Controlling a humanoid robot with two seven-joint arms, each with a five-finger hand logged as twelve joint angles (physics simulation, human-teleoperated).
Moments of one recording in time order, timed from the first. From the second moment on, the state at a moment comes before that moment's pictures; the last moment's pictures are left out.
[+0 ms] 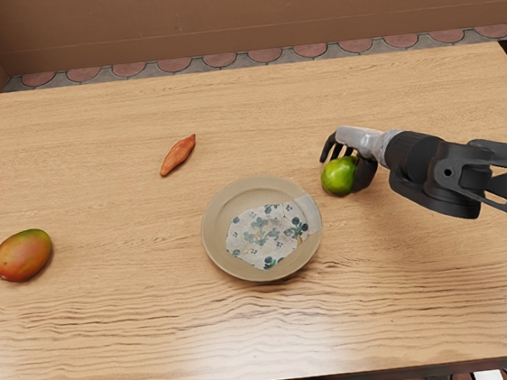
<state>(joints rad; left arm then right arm) -0.05 0.00 -0.20 -0.10 0.08 -0.32 0.00 1.02 -0.50 0.22 1.40 -1.17 -0.02 -0.61</state>
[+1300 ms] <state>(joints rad) -0.05 0.00 -0.20 -0.10 0.08 -0.32 0.00 1.03 -0.58 0.39 1.50 -1.09 0.11 -0.61</state>
